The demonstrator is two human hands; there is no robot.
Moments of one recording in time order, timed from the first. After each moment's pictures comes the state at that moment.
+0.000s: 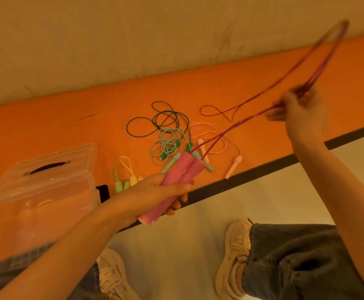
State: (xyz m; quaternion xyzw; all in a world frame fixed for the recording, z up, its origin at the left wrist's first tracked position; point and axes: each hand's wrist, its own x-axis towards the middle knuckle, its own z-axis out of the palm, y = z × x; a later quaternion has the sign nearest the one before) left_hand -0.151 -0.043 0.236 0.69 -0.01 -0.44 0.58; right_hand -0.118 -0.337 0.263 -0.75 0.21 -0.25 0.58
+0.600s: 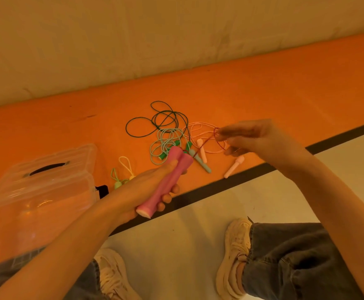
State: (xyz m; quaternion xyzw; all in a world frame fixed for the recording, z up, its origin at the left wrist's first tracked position) left_hand -0.142 -0.041 0.233 0.61 0.06 -0.46 0.64; right_hand -0.149 -0.289 0.275 -0.85 0.06 0.09 0.51
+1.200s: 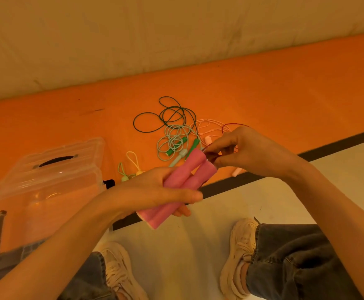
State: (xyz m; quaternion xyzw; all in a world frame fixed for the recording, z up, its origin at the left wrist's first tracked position) left_hand -0.147 -0.029 0.259 0.70 -0.09 -0.45 0.55; right_hand -0.135 -0.251 0.270 -0.90 -0.12 0.15 0.39
